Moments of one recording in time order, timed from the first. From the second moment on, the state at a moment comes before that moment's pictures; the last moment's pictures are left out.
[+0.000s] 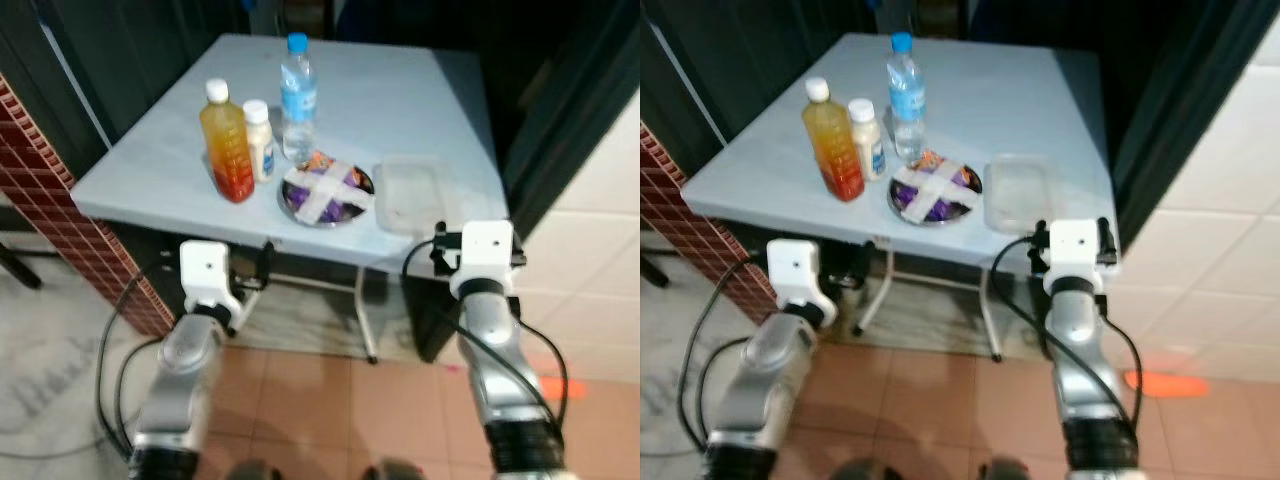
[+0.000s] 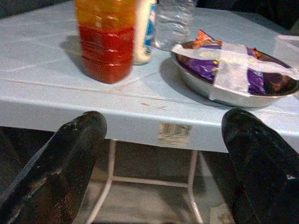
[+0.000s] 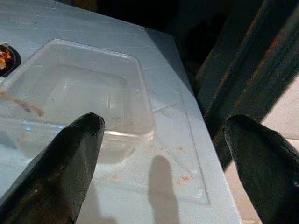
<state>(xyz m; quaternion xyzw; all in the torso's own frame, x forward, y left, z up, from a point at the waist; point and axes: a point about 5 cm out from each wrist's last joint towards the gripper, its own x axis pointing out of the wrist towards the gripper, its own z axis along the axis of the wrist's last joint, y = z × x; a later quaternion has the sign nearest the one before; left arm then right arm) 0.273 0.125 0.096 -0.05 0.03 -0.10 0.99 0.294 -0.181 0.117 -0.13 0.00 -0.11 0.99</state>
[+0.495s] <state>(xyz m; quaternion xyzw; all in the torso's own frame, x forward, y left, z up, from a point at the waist) 0.272 0.121 0.098 -0.02 0.03 -0.11 0.99 0.294 -0.202 0.136 -0.06 -0.01 -0.13 0.99</state>
